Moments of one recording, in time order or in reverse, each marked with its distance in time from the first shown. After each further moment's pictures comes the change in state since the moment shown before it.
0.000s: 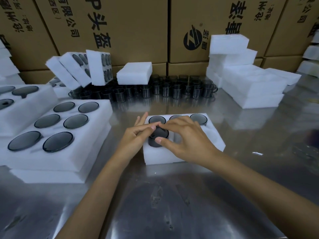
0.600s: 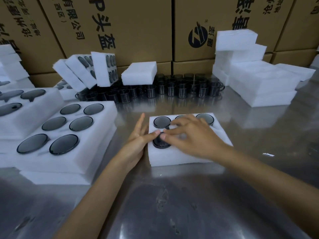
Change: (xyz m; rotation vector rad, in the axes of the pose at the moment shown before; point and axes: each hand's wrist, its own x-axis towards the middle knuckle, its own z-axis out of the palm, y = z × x) left_hand 0.004 -0.006 -0.002 -0.412 -0.012 -0.277; right_hand 0.014 0.001 -0.012 -0.065 -0.188 0.050
